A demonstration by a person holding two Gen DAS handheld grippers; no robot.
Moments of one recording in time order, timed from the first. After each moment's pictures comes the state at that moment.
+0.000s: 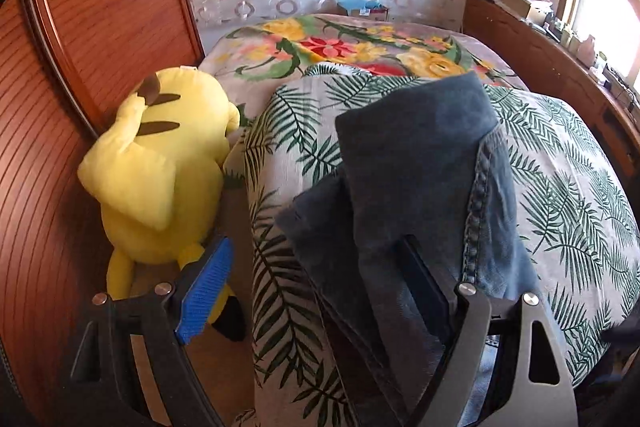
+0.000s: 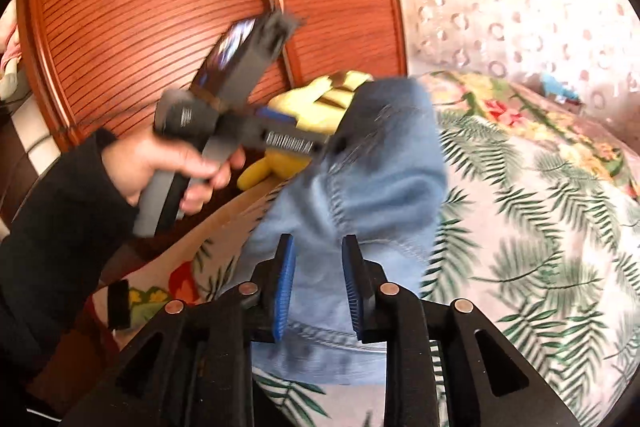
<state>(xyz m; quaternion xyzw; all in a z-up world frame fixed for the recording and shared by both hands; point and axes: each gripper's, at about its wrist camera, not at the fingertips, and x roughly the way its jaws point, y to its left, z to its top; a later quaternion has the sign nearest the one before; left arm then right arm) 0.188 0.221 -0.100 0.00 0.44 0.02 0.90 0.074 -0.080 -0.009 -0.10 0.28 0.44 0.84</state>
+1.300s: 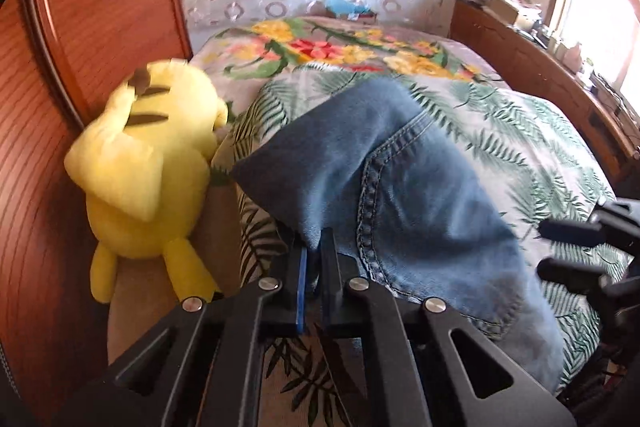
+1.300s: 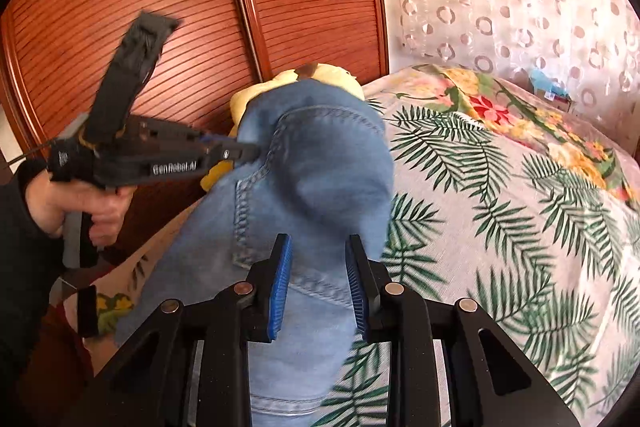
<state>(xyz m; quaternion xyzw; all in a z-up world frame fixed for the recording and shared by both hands) 0.181 0.233 -0.116 -0.02 0.44 -0.01 0.90 0.146 -0.053 -0.028 -0.13 0.30 0.42 0.85</state>
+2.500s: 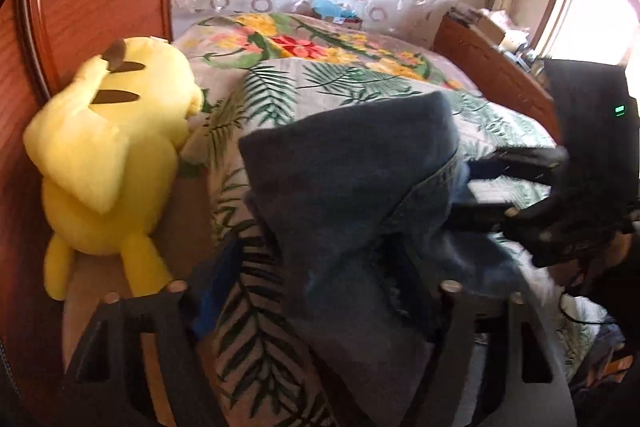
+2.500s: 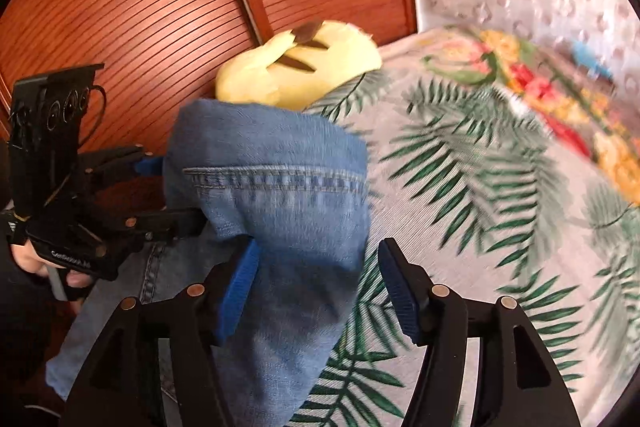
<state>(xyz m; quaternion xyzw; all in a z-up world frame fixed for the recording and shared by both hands) 0.193 0.244 -0.140 -0.08 0.42 -0.07 0.90 0.290 0.007 -0.072 -0.13 0.39 0.49 0.77</state>
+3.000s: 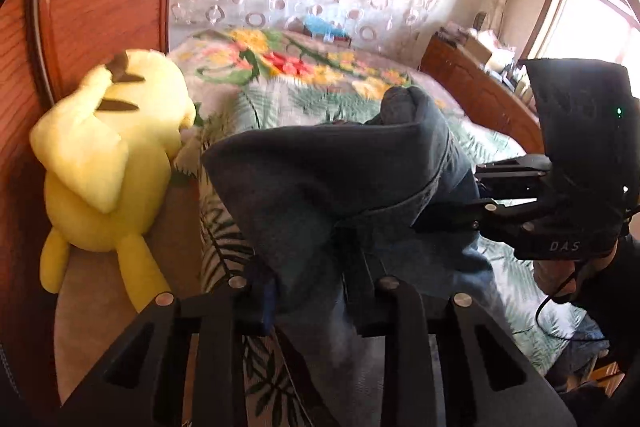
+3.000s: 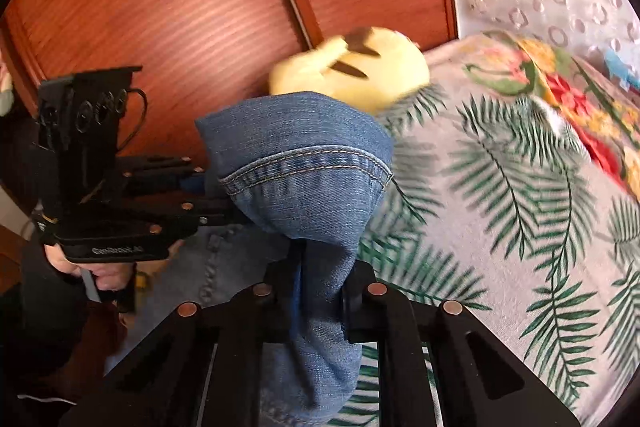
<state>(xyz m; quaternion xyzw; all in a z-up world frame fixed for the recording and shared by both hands) 0.161 0.242 -0.099 -0.11 0.39 -0.07 0.91 0.277 0.017 -0.029 -0.12 0.37 0.55 0.74</state>
